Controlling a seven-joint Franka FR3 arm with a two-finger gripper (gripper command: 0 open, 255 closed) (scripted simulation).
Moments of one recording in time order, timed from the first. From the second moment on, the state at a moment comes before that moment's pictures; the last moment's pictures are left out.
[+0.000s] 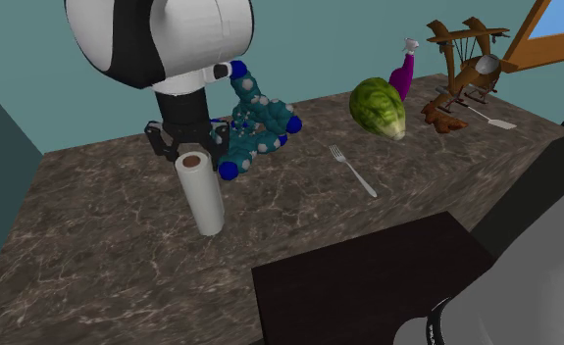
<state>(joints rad) 0.15 0.05 0.48 -2.33 0.06 2.38 0.78</state>
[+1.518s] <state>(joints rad) 0.14 -0.13 0.46 -2.17 0.14 2.06 0.74</state>
